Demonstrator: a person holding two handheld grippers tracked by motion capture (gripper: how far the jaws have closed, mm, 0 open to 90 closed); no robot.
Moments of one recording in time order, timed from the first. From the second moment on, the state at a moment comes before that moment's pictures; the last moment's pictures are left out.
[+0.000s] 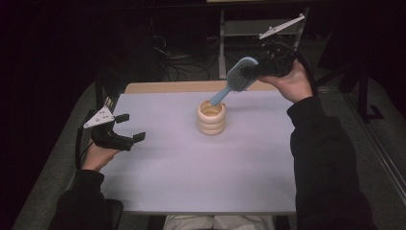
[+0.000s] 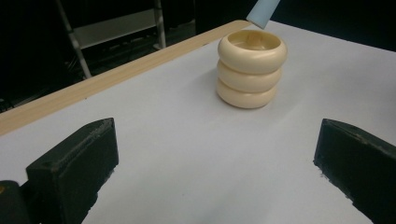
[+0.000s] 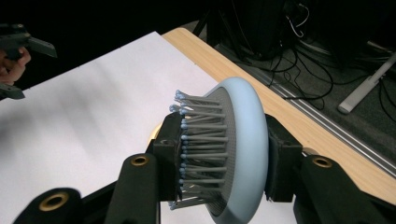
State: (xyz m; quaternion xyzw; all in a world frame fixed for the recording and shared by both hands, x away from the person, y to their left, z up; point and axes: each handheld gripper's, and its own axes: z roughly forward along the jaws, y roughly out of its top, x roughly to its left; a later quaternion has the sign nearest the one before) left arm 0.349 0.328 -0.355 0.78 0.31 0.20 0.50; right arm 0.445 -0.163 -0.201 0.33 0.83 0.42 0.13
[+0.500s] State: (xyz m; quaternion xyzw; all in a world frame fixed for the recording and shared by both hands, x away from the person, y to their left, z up) left arm 0.341 0.354 -0.374 0.76 0.34 0.20 0.52; right arm 0.456 -0.152 -0.220 0.33 0.84 0.41 0.12
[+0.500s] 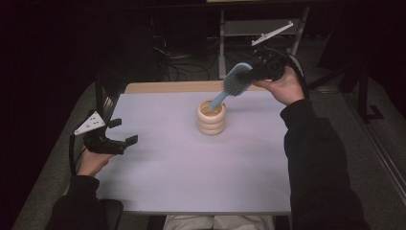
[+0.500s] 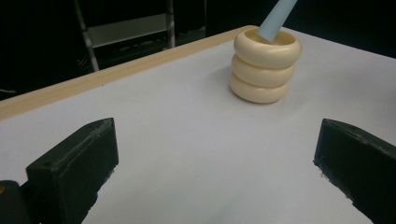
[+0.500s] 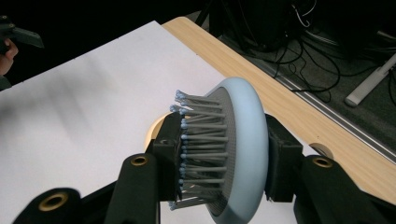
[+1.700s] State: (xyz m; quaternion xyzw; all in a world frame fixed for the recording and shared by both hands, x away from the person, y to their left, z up) left arm 0.332 0.371 -0.408 0.75 0.37 0.20 0.51; right arm 0.482 -0.131 -0.271 0.35 0.85 0.39 0.08
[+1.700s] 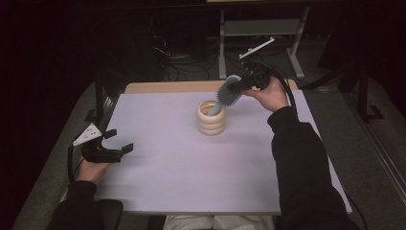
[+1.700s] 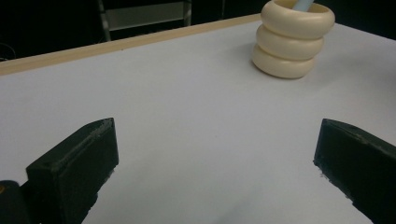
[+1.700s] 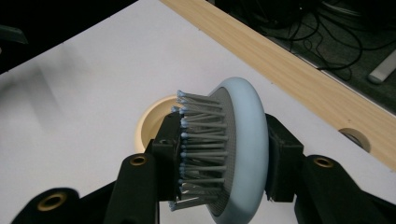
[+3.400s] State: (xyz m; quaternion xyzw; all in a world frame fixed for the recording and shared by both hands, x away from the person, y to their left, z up) left arm 0.328 0.368 -0.412 0.76 0.37 0.20 0.49; right arm 0.464 -0.163 -0.298 0.37 0.81 0.44 0.07
